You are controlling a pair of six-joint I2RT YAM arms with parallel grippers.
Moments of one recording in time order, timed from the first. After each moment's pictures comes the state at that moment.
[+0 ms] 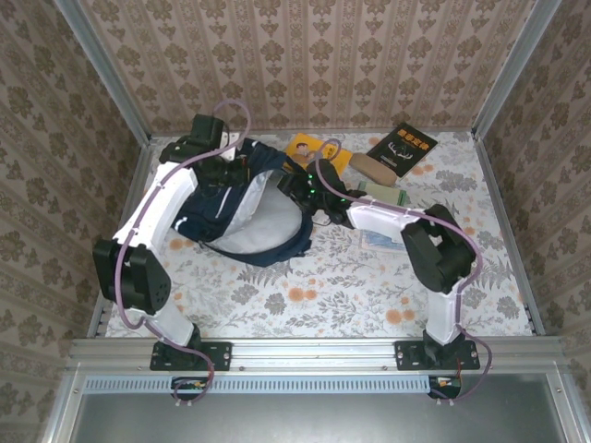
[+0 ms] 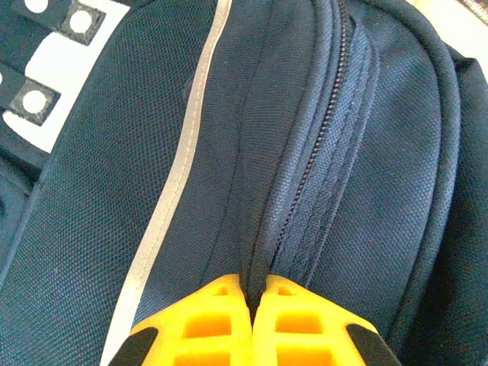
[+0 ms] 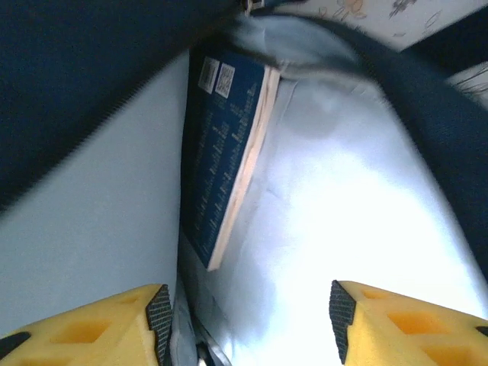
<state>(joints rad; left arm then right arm) -0.30 1.64 1.58 -0.92 0.23 -0.19 0.60 1.91 1.29 0.09 -0.16 1.17</state>
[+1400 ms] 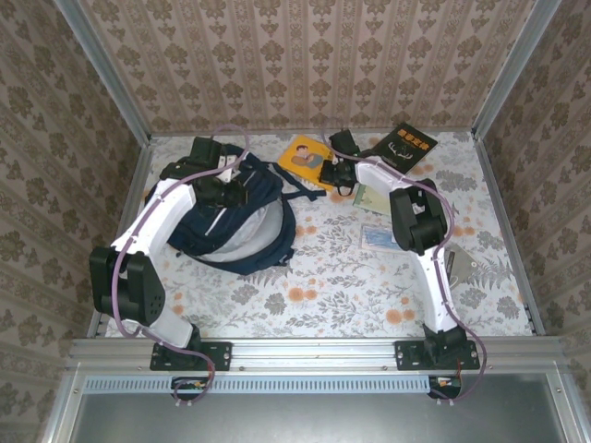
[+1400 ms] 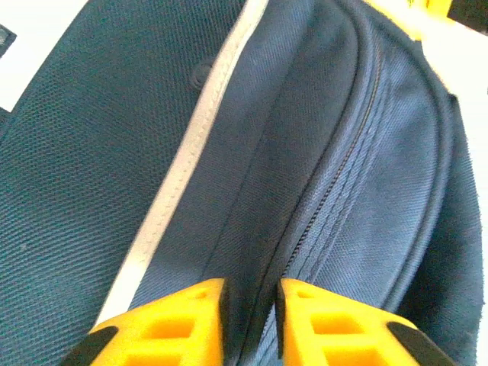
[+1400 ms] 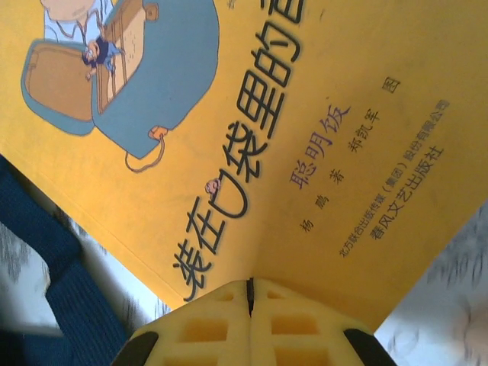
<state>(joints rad) -0.29 1.56 1.35 -0.86 0.22 -0.20 0.35 2.34 1.85 -0.50 -0.11 0.54</state>
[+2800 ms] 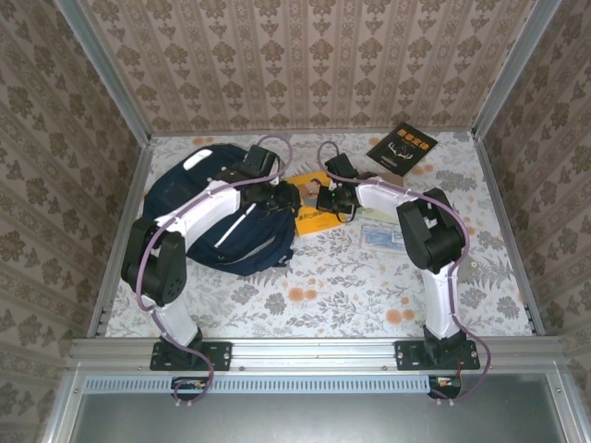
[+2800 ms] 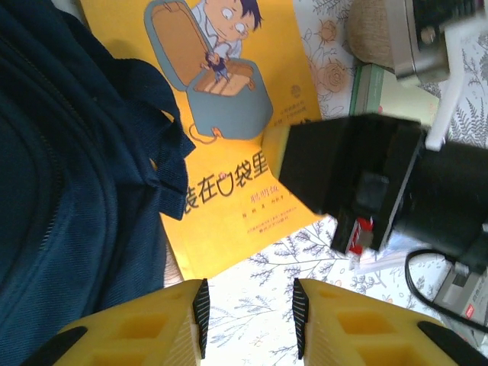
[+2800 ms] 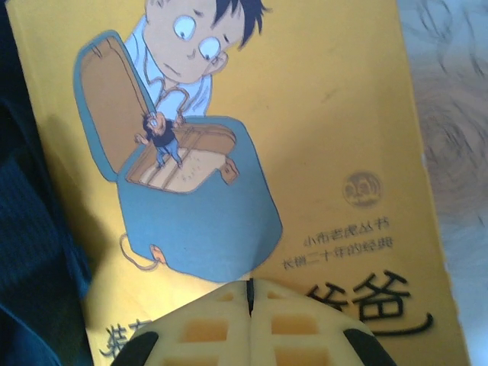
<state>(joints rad) -0.56 1.76 1.35 -0.54 0.32 -0.62 0.44 2.07 1.42 -0.40 -0.16 0.59</state>
